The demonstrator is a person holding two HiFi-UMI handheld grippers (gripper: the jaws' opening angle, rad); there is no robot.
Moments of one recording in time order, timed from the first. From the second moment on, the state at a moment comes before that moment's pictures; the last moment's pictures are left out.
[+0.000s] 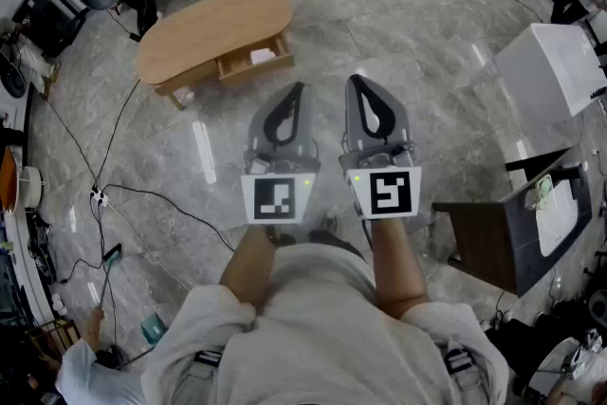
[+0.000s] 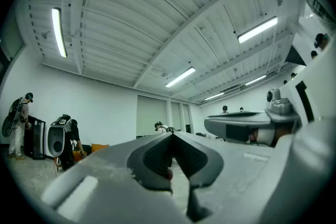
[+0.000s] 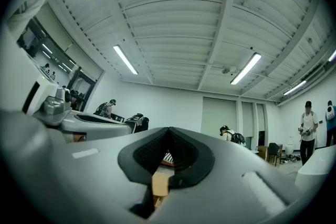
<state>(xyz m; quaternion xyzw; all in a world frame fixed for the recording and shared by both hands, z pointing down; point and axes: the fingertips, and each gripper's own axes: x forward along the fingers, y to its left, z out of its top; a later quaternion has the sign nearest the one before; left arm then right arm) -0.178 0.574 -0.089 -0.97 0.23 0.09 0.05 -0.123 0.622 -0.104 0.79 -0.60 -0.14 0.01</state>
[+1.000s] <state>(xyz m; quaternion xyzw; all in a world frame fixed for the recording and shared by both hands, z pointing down) -0.078 0.515 -0.076 -0.96 0.27 0.11 0.05 -0.012 0.565 -0.079 0.78 -0.62 -0.12 0.00</state>
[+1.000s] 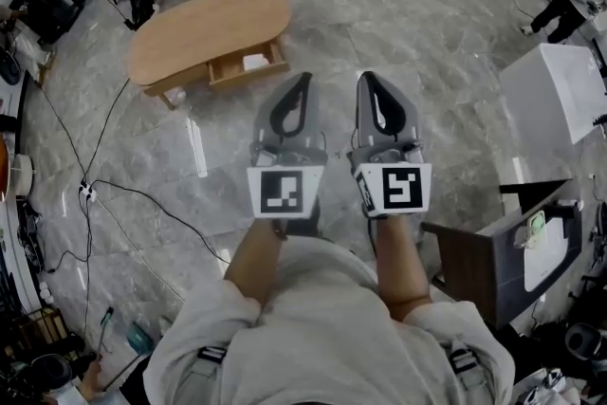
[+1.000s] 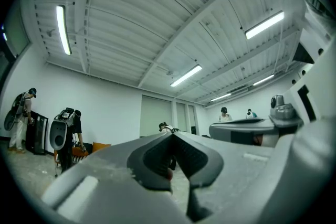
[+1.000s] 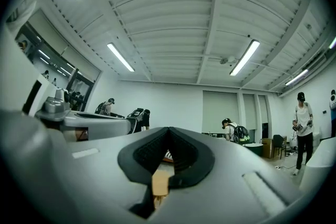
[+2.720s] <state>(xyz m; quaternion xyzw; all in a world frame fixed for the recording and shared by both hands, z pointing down) 0.003 0.034 0.130 -0.84 0.54 -0.08 -0.07 0.089 0.013 0.130 0.51 -0.85 0.03 0.11</state>
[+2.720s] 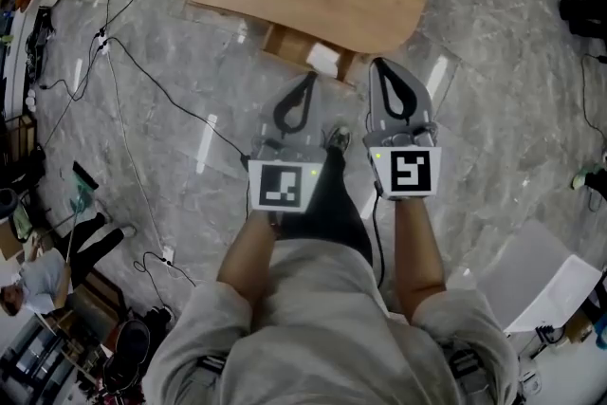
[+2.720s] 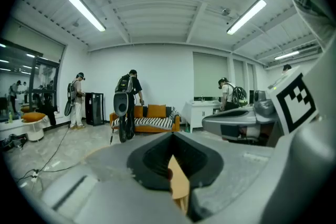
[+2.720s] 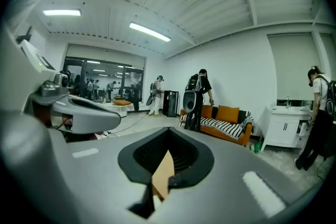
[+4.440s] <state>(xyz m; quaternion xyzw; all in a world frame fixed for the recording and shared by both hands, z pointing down) -0.027 0.020 0.573 -0.80 0.45 -0.26 -0.29 0.043 0.027 0.557 0.44 -0.81 0.24 0.30</state>
